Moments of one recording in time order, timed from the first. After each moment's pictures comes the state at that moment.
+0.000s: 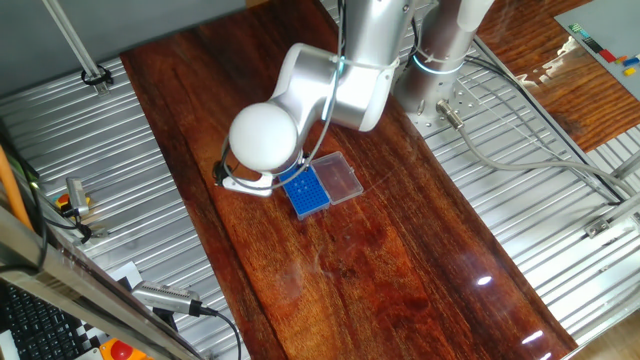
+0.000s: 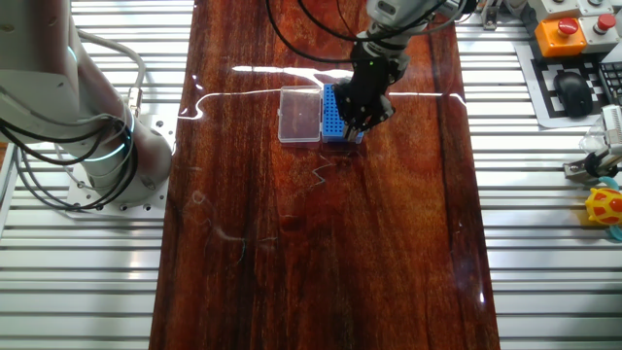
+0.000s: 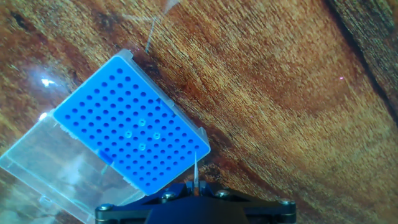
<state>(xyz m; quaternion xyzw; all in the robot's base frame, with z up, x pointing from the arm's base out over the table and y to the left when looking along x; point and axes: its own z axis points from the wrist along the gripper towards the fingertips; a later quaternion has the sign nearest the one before) 0.435 0.045 0.056 0.42 -0.88 0.12 0.19</state>
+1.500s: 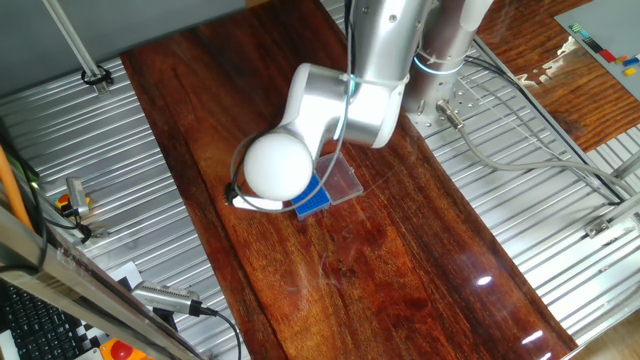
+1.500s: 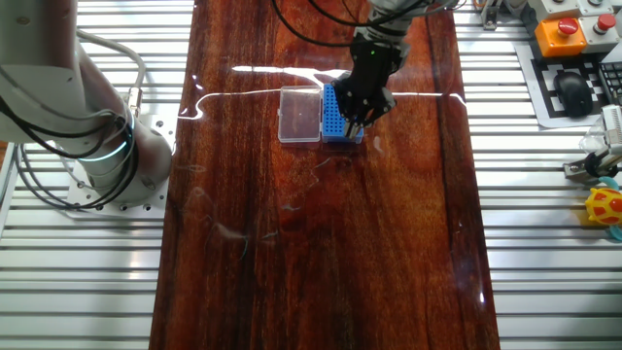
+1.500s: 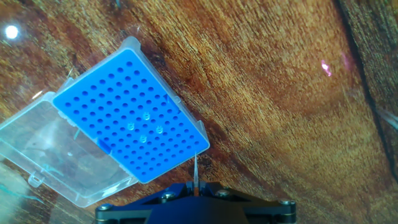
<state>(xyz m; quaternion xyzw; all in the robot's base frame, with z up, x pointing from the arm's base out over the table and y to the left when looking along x) 0.436 0.045 0.065 0.45 -0.85 0.17 0.22</state>
